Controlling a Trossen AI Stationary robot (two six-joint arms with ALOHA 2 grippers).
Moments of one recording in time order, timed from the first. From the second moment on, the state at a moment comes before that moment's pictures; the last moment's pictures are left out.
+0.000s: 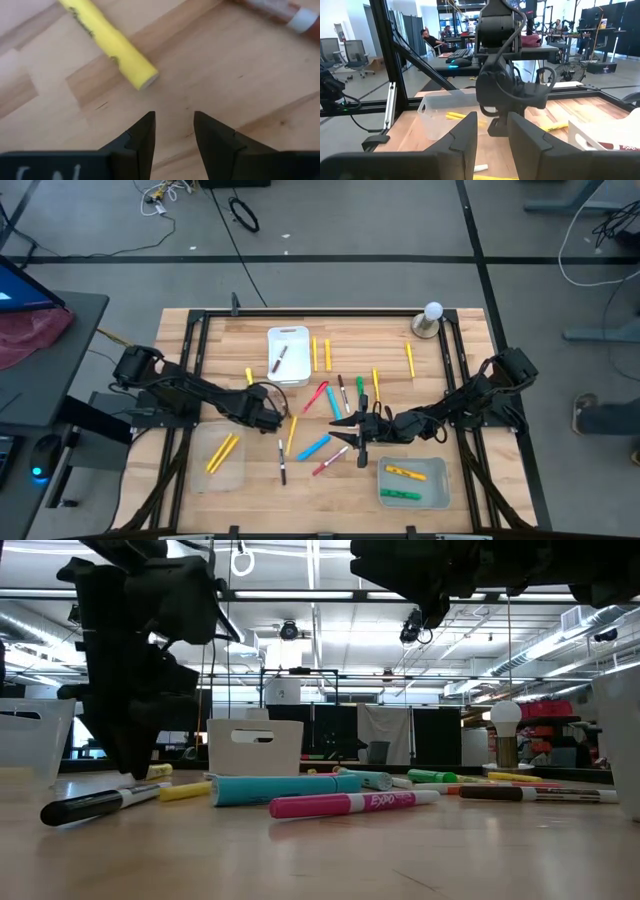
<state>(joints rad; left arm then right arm) -0.24 1.62 0.82 -0.80 -0.34 -1.29 0.43 1.66 0.63 1.05 0.47 0.04</state>
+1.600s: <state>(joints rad) -0.06 1.72 0.83 -0.28 -0.23 0.04 0.41 1.66 0.63 1.06 0.47 0.10</state>
